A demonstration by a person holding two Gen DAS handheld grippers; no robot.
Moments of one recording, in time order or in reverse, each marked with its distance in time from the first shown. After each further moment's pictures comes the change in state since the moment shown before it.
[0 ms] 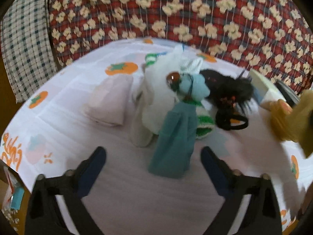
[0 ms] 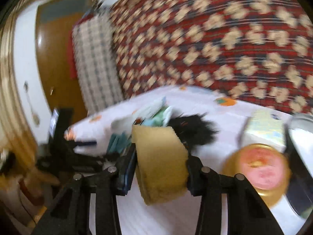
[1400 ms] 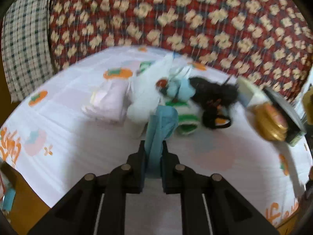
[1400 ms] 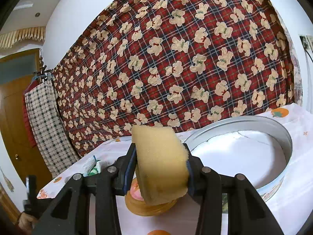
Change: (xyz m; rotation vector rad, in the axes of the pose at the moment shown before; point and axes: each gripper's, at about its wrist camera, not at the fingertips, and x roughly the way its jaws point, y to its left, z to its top) left arm -0.043 0.002 -0.016 0.000 -0.129 -0.077; right arm -0.120 -0.106 -0.003 0.283 -0.329 -0.340
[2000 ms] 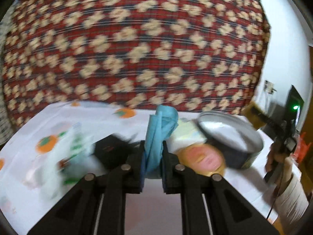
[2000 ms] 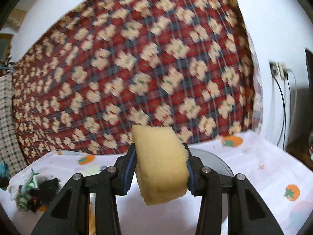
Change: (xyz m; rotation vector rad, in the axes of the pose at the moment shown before) left arm -0.013 -0.150 0.071 0.196 -0.217 -0.322; right arm 0.027 -0.083 0.037 -0.072 -0.091 -0.372
